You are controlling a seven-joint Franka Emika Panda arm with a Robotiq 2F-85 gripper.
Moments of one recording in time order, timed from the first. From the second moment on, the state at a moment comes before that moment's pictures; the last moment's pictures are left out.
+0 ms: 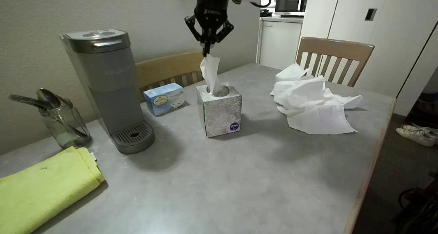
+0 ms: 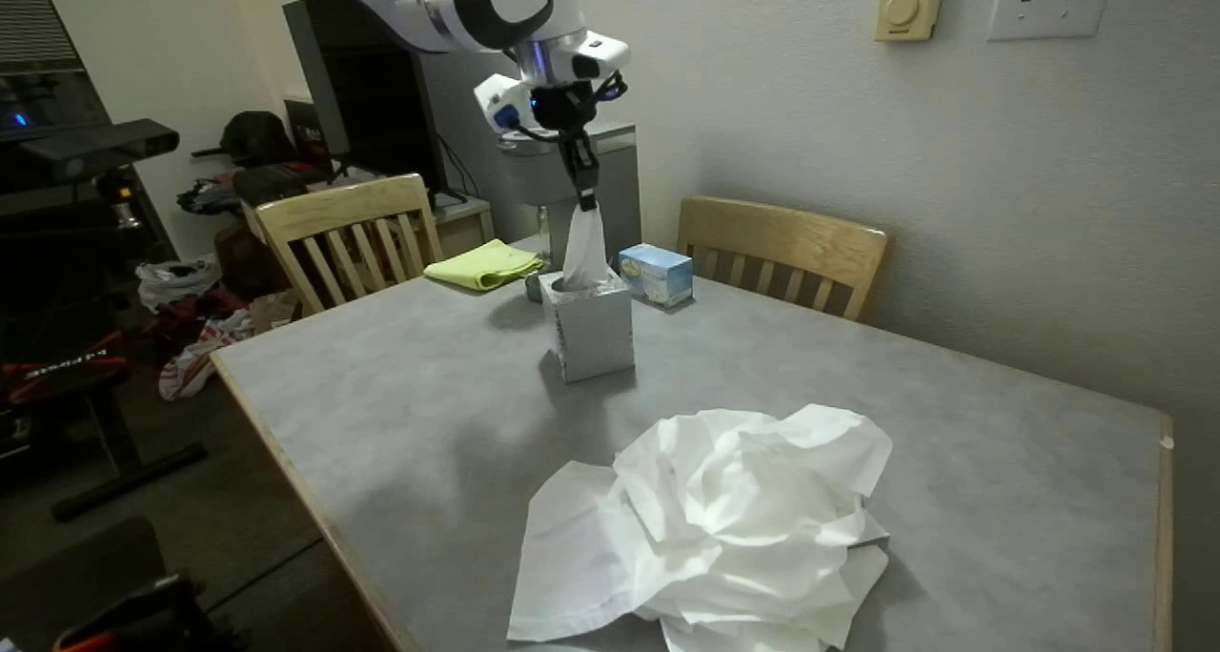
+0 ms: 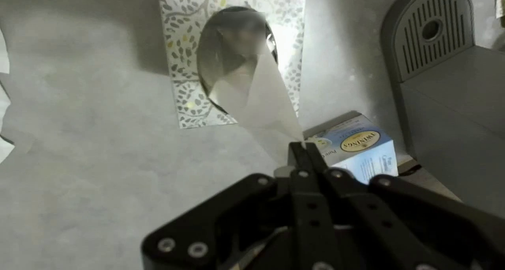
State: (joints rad) arm 0.14 0.55 -0.03 -1.49 0.06 2.29 0.56
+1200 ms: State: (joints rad) arm 0.14 0.40 -0.05 -1.50 -0.12 2.43 0.56
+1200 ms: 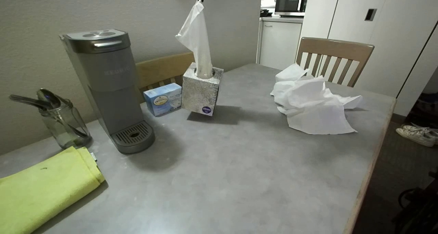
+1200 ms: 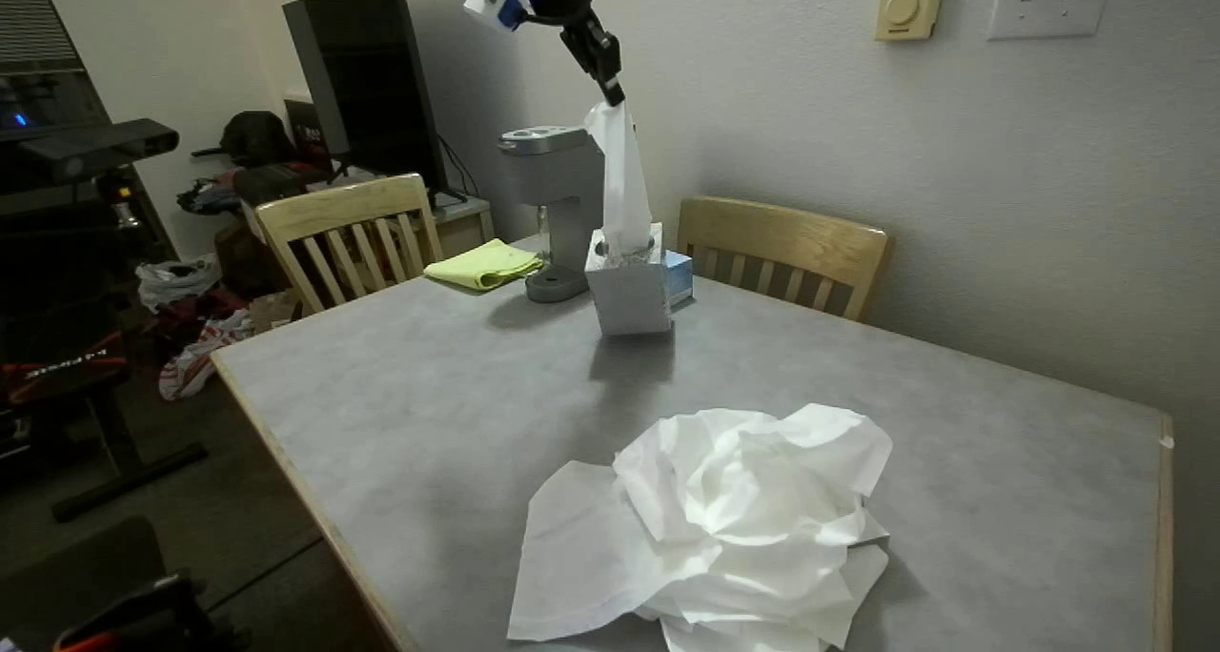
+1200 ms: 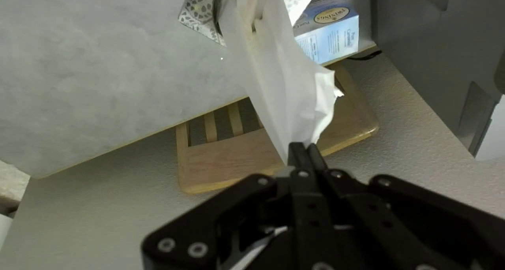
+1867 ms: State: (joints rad) arm 0.16 0.30 -0.07 -1.57 -0.24 2.43 0.71
